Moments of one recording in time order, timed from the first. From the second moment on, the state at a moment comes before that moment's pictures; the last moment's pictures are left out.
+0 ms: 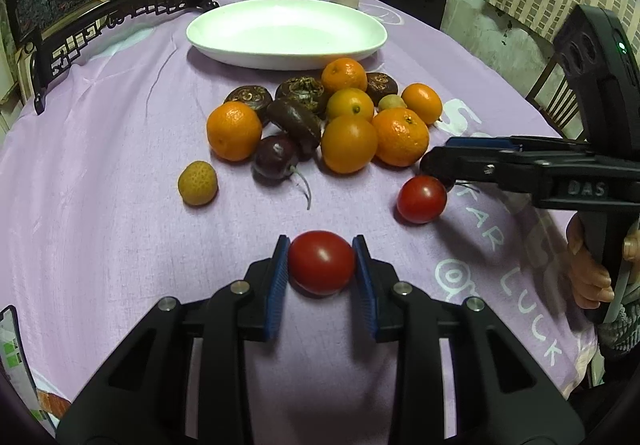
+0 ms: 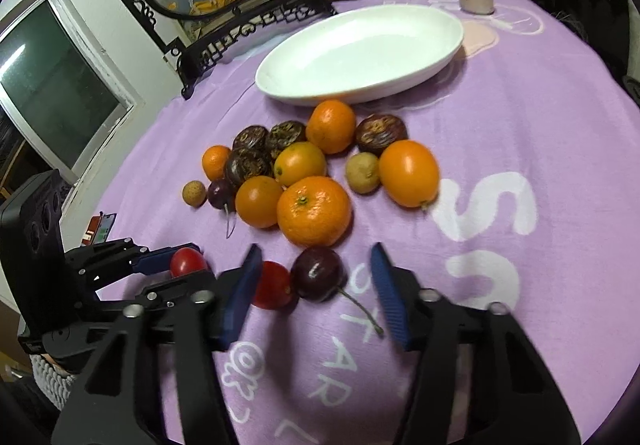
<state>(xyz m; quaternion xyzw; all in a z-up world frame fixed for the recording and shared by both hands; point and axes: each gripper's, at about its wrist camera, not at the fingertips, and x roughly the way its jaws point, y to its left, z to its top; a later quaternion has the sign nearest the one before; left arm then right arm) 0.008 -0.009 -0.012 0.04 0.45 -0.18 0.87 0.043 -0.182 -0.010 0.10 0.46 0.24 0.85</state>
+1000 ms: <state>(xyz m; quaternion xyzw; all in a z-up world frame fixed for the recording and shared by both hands) 0.006 -0.011 0.005 0.05 0.42 -0.18 0.89 0.041 -0.223 -0.008 0.20 0.45 0.25 0.83</state>
